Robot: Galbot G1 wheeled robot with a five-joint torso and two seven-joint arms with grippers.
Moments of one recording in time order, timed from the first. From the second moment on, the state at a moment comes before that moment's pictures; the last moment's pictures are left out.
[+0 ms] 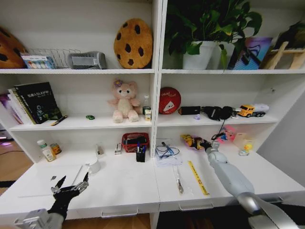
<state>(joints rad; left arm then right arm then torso) 1.94 -1.37 -0.92 -2.44 -0.44 0.26 -0.08 -0.52 0.99 0.20 0.85 0.70 -0.06 0.05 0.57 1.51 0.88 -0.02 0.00</state>
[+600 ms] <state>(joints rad) 1.94 -1.37 -0.92 -2.44 -0.44 0.26 -0.08 -1.44 0.89 0.71 1.75 0.62 -0.06 0.09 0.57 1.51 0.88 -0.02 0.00</state>
